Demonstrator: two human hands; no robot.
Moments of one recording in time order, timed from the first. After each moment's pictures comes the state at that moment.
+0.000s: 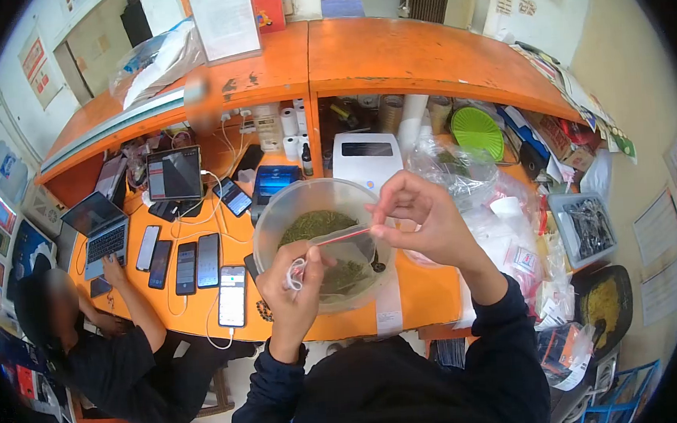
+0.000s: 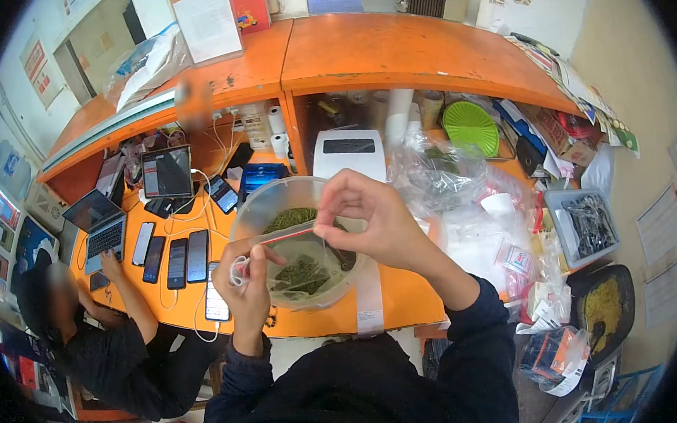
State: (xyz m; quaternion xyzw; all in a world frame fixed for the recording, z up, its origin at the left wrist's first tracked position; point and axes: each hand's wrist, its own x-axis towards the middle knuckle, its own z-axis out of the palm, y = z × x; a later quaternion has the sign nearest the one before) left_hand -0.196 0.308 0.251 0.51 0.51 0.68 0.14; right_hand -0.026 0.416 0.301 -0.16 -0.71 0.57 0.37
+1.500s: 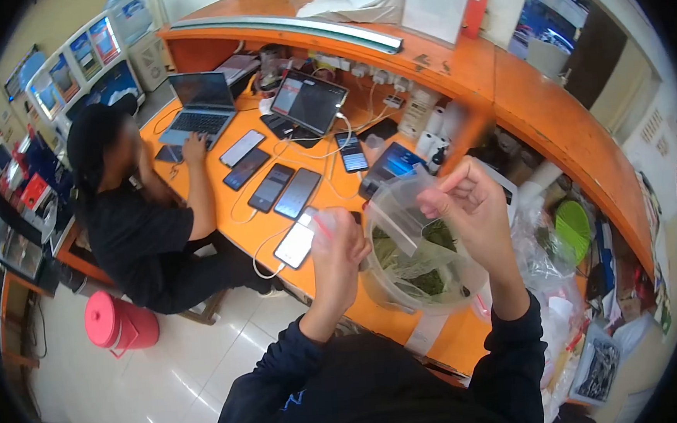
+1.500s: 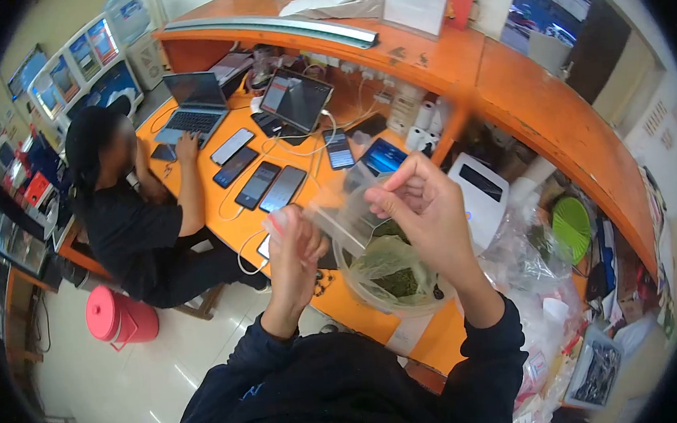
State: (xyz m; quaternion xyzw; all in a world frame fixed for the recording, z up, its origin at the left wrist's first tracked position) left_hand -0.244 0.271 0.225 0.15 0.29 0.89 0.32; right_hand -0.144 0.406 0.314 -0.10 -0.74 0.60 0.29
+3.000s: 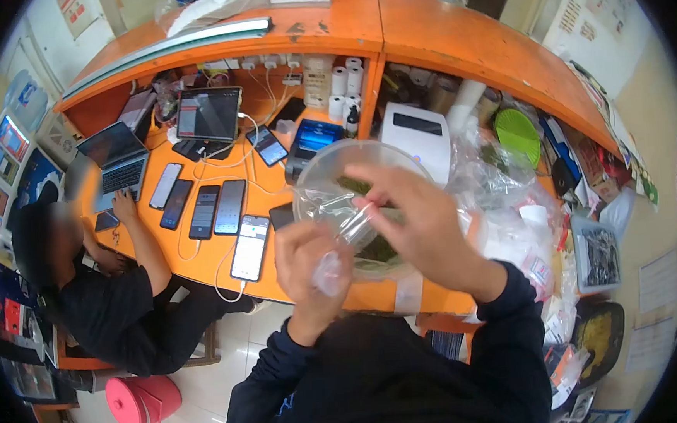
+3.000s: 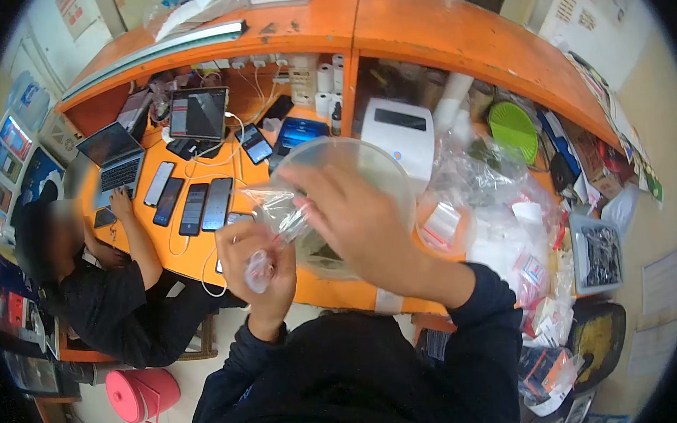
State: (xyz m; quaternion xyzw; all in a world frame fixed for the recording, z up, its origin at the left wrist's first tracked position) left_hand -0.217 0.280 0.235 0.50 0.54 0.64 -0.21; right_hand -0.105 0.368 0.304 -0.16 -0.89 0.16 0.39
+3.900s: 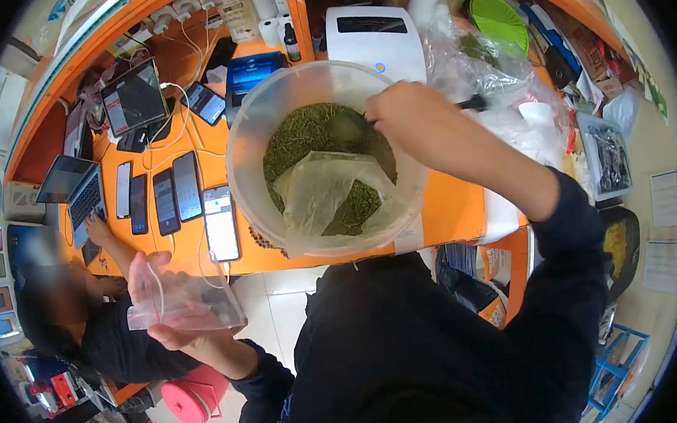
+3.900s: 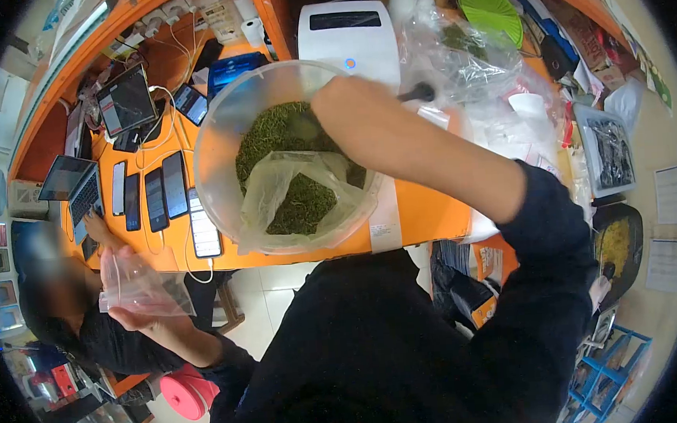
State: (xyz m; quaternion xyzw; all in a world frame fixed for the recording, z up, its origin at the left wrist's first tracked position) left_hand -0.303 0.229 0.200 0.32 0.48 0.80 0.15; right_hand -0.060 0.475 0.223 -0.29 -0.95 0.07 0.08
